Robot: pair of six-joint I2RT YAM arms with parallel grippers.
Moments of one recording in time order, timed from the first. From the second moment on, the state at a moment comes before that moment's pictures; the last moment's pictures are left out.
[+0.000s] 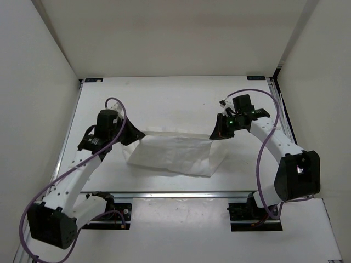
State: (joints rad) left arm -0.28 1.07 0.89 -0.51 0.23 -0.73; right arm 0.26 1.47 1.10 -0.71 -0.54 0.25
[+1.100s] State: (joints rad) left arm -0.18 1.29 0.75 -0.36 0.17 -0.71; right arm 0.33 1.70 1.23 -0.68 -0.55 0.20
